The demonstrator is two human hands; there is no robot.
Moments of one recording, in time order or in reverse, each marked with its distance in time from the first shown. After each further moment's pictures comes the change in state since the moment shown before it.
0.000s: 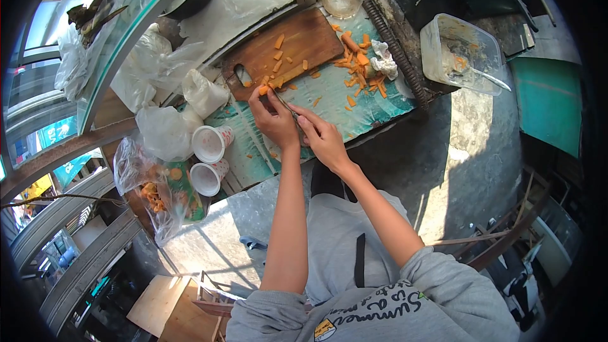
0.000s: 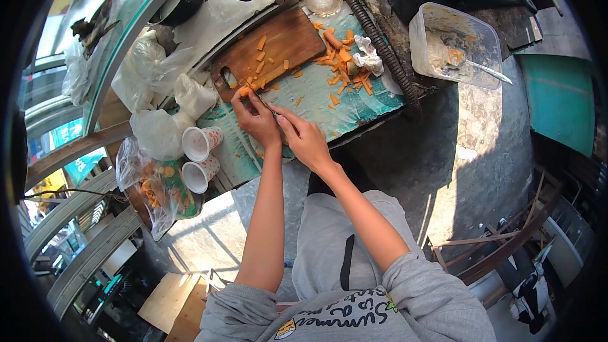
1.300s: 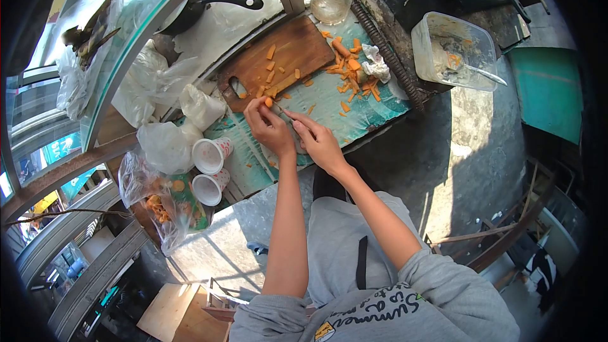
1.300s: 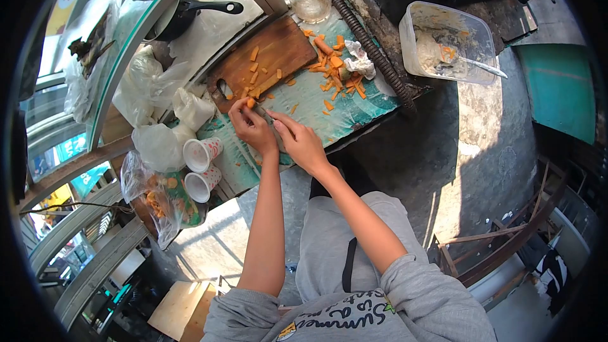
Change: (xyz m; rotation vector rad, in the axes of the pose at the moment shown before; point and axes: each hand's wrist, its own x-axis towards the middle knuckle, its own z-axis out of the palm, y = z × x) left_hand 0.001 0.000 -0.002 0.058 -0.025 0.022; right_hand 0.004 -0.003 -0.001 0.067 0.006 0.007
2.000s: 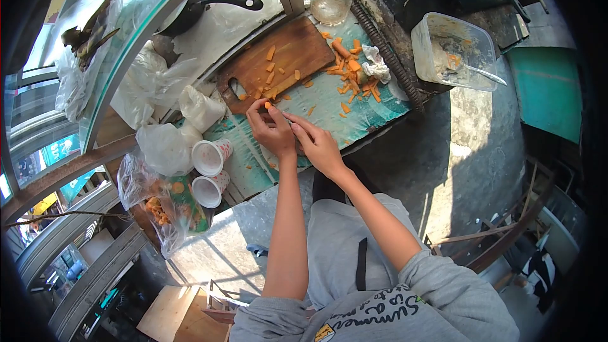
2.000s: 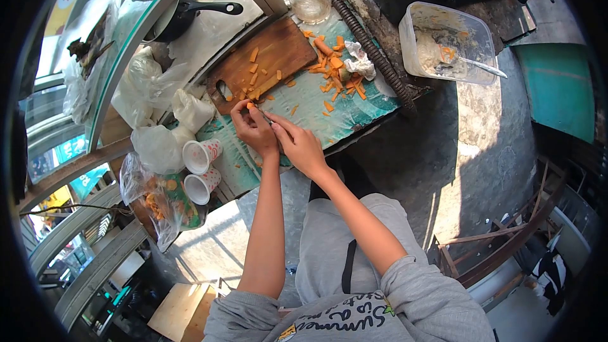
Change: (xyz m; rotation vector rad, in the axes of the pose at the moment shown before) left_hand -0.002 0.008 -0.004 -0.143 -0.034 -0.055; right_hand -0.001 0.001 0.002 -0.149 0.021 0.028
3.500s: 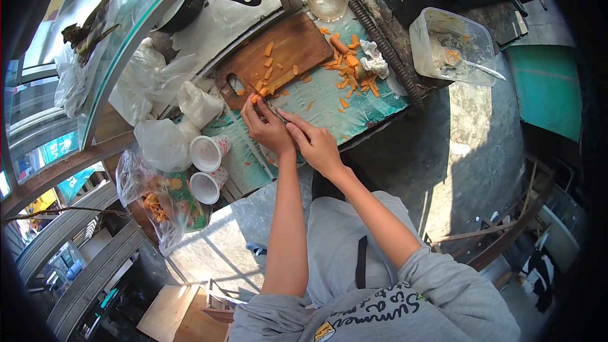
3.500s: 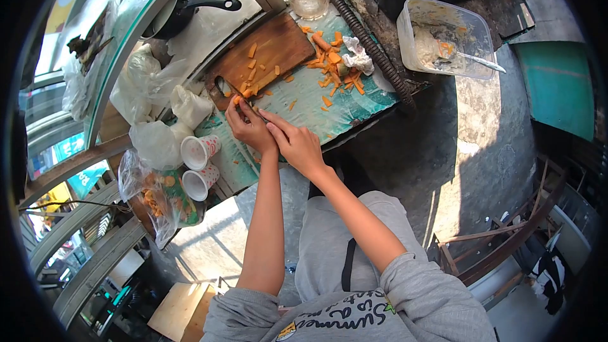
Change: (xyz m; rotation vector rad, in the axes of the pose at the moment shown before) left_hand 0.001 -0.004 0.001 0.221 0.101 0.089; right_hand -0.005 0.006 0.010 -0.079 0.123 -0.210
